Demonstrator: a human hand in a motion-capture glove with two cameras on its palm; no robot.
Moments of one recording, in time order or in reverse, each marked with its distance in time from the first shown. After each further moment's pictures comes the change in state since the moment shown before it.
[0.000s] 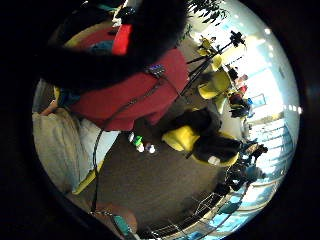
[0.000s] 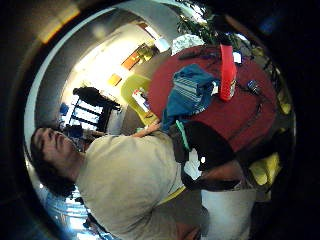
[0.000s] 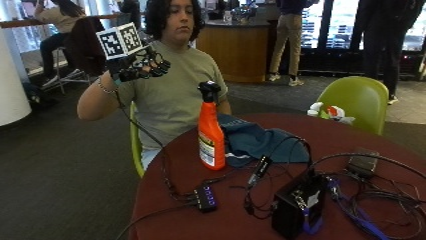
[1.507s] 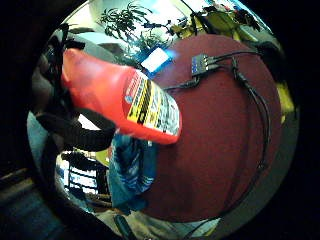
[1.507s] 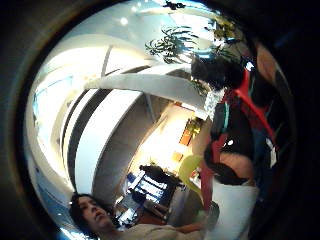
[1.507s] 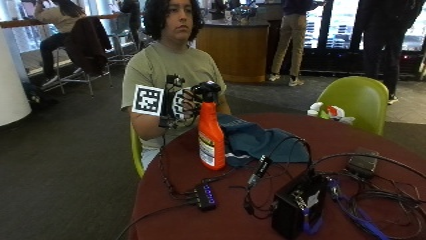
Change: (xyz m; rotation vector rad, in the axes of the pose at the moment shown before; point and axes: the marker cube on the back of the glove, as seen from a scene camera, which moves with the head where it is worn) arm 0.024 -0.147 0.129 0.810 -0.779 0.538
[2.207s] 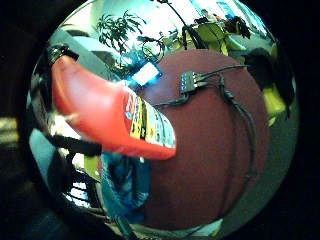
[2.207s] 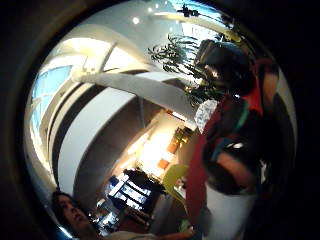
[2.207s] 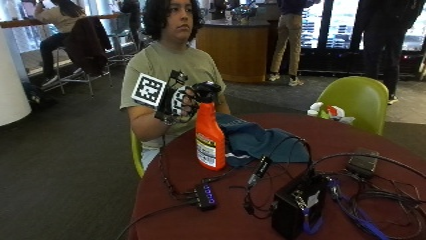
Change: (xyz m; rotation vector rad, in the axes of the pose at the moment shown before) arm -0.015 0.014 -0.004 -0.030 0.179 0.019
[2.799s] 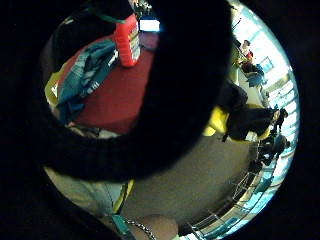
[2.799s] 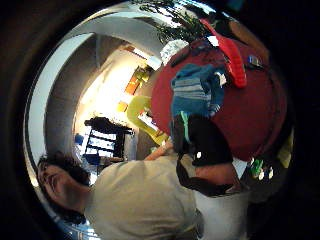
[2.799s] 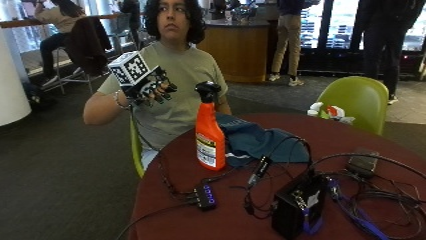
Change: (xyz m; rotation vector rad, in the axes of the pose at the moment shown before) arm -0.002 0.106 -0.121 -0.587 0.543 -0.291
